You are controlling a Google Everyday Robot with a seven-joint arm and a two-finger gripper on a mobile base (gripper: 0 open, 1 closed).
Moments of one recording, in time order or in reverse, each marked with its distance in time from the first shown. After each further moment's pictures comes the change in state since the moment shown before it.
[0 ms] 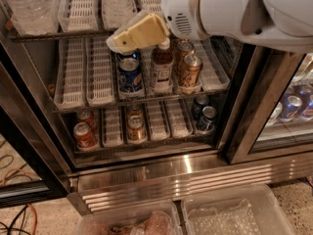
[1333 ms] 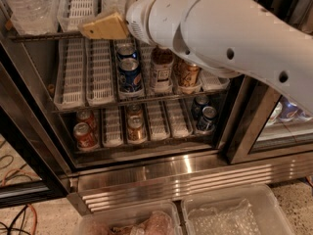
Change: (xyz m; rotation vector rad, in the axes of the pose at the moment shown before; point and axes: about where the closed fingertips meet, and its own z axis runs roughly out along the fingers) arm -0.008 -0.013 0.080 0.186 -0.152 0.072
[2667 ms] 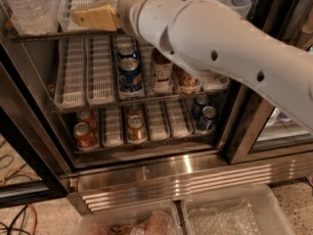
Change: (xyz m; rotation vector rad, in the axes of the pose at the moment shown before) arm -0.008 -0.008 0.023 0.051 -0.092 0.096
